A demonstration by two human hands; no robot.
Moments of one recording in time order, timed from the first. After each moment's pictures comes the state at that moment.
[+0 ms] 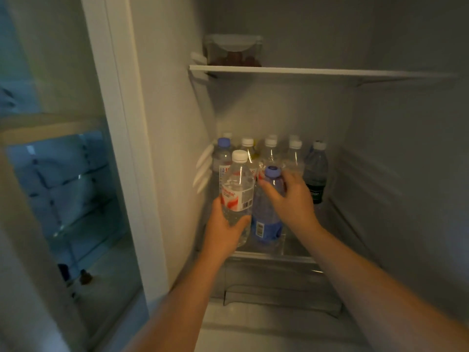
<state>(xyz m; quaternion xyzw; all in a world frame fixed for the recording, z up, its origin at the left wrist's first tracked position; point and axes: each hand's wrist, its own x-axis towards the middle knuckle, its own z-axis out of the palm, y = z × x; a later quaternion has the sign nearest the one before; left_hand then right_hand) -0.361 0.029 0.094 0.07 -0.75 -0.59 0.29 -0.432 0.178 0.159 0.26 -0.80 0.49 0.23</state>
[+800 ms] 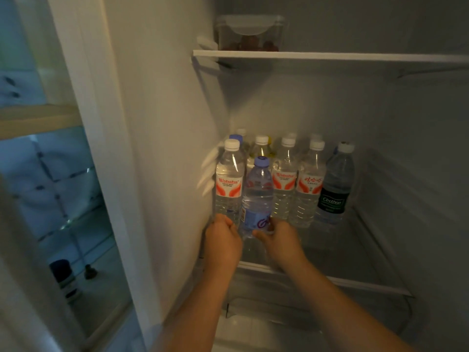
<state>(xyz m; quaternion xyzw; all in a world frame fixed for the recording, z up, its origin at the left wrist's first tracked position) -0.381 0.026 0.075 0.27 -0.81 -0.40 0.33 -0.445 0.144 0.085 0.21 -0.86 0.47 -0.01</state>
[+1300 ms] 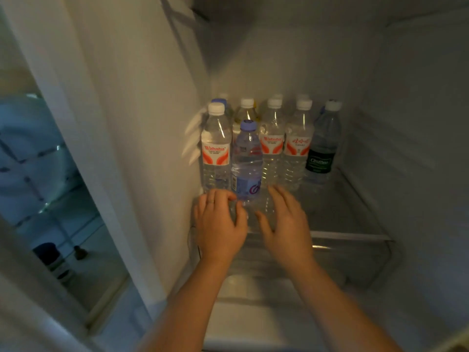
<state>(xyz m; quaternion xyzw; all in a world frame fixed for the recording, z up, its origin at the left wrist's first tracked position) -0.347 0.044 0.058 0.11 -0.83 -0.23 0.49 -0.391 0.181 0.051 0.25 -0.86 0.35 0.26</state>
